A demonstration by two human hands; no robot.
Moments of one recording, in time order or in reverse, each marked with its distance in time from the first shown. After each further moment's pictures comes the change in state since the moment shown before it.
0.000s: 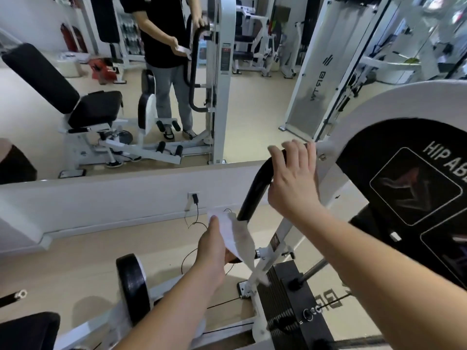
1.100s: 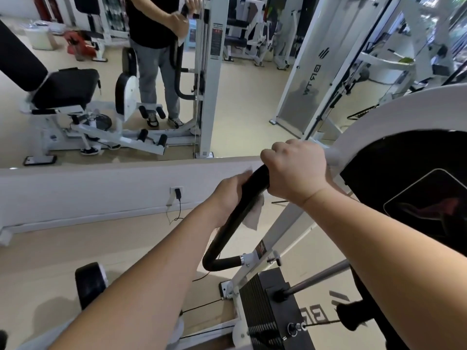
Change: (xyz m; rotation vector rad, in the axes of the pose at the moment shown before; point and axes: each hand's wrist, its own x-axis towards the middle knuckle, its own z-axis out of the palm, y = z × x) left_hand 0.068 0.085 0.100 0.341 -0.523 0.202; right_hand 0.064 0.034 0.018 -0.211 0.005 -0.352
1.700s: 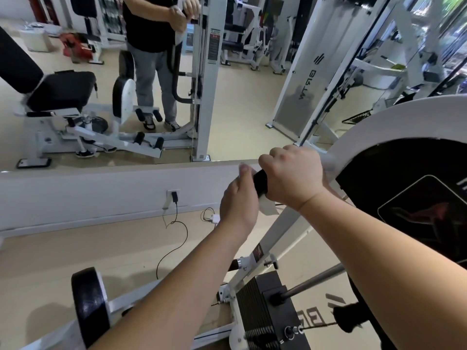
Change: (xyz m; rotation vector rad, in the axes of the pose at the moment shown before) left_hand -0.008 -0.009 0.037 0.065 0.335 0.283; right_hand 0.002 0.001 -0.004 -0.002 -0.090 0.007
